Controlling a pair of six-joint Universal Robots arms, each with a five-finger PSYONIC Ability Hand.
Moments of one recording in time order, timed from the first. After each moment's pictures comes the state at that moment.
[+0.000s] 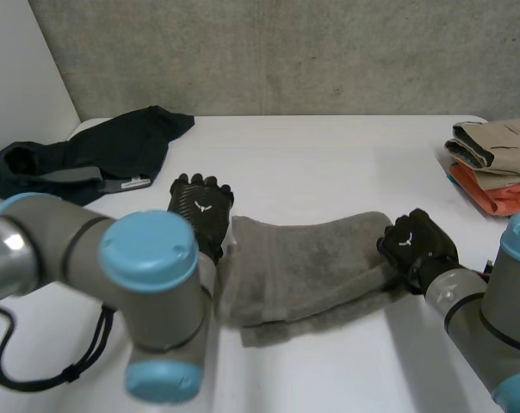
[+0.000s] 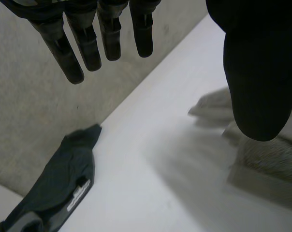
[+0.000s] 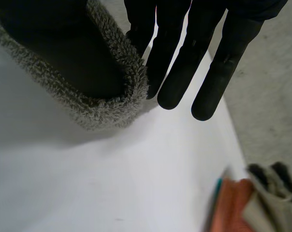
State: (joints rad) left arm 3.95 -2.11 -1.48 3.45 -2.01 3.58; right arm 1.90 -1.25 1.86 -0.26 1.48 2.19; left_hand 0.31 0.30 0.30 0.30 0.11; right_hand 1.06 1.18 1.19 1.20 1.01
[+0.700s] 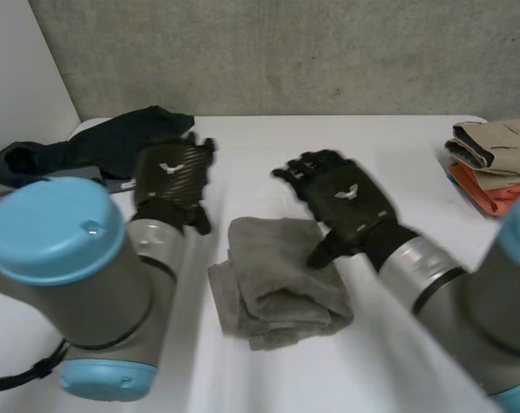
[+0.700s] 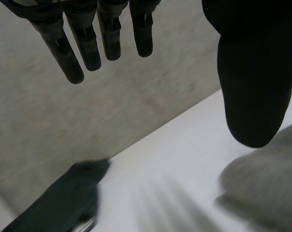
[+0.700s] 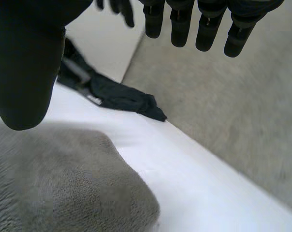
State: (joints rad) left arm 4.00 -1.90 -1.55 3.45 -1.90 3.36; right arm 2.05 -1.38 1.76 -0.30 1.22 2.92; left_hand 0.30 0.30 0.30 0.30 0.11; right_hand 0.23 0.22 0.22 0.22 0.05
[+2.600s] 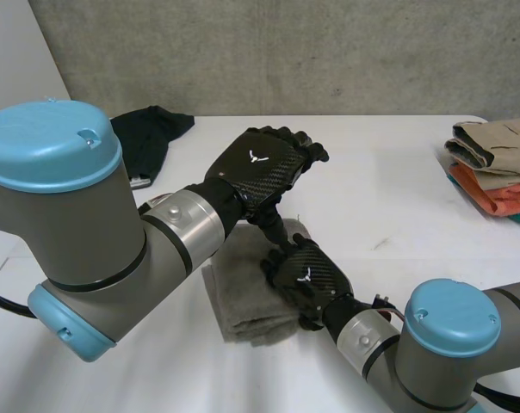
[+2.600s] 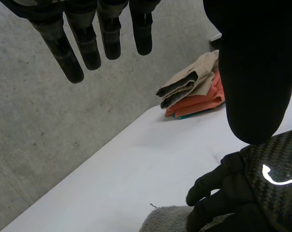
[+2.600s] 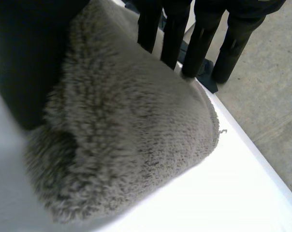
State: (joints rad) left arm 4.03 -1.93 -1.33 3.17 -1.32 3.35; right arm 2.17 -1.04 1.88 -0.62 1.26 2.54; left_hand 0.29 0.29 0.29 0.29 0.12; right_hand 0.44 0.41 0.43 0.43 0.22
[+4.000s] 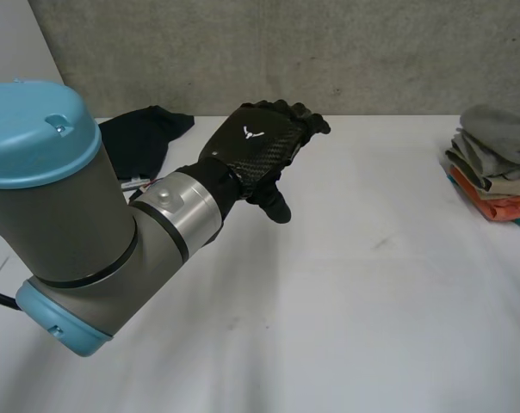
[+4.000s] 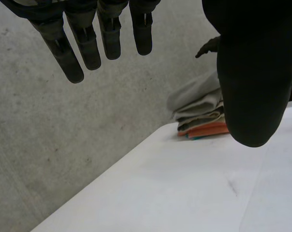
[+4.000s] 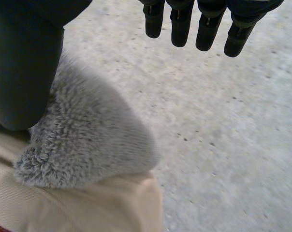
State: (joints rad) left arm 4.03 -1.89 -1.32 3.21 -1.34 3.28; right arm 1.08 -0.82 1.17 -0.69 0.73 3.11; left_hand 0.29 0.29 0.29 0.29 0.12; right_hand 0.23 0.22 0.22 0.22 0.05
